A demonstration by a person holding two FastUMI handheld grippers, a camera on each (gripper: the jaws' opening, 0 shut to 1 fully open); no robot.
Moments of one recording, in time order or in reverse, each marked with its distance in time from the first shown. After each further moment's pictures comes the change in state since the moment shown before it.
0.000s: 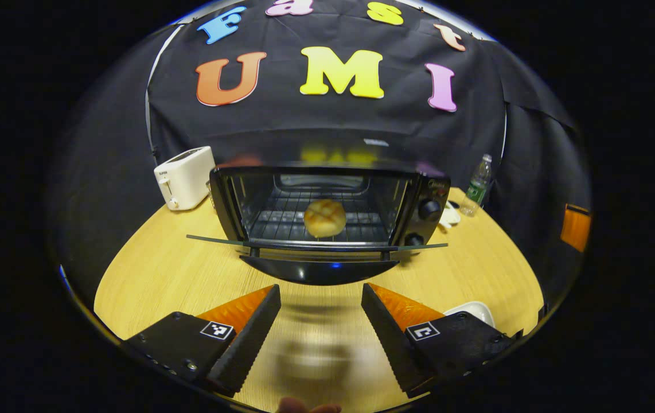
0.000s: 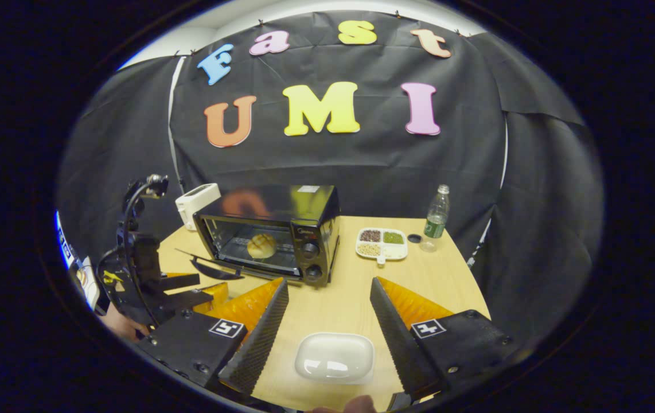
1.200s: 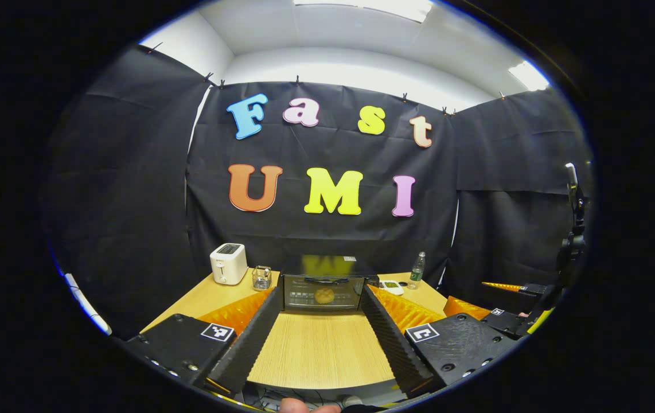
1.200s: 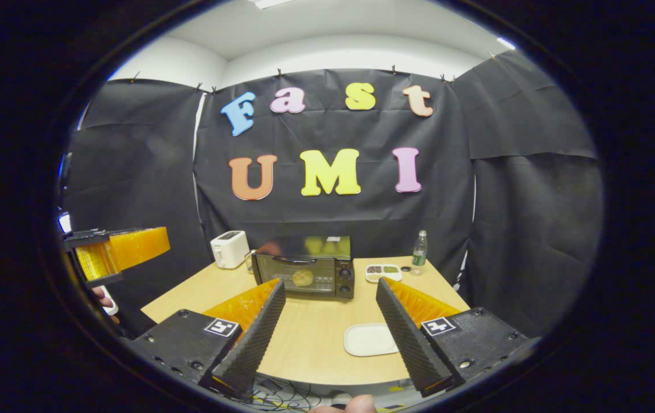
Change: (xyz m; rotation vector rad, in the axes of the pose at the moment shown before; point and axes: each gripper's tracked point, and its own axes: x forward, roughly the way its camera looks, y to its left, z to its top) left arm -0.344 0.050 0.073 -0.016 -0.469 -0.081; right arm -0.227 0.122 0.001 0.031 -0.280 -0.085
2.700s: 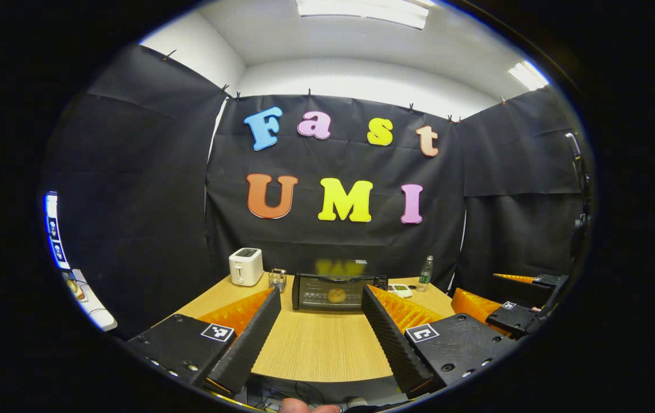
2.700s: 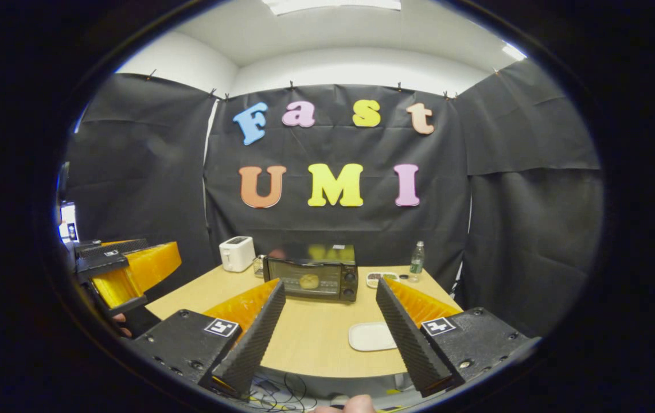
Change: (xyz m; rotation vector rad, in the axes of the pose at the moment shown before) left arm -0.037 0.013 -0.008 0.005 -0.060 0.071; right arm -0.045 0.027 0.005 -0.040 -0.066 -0.001
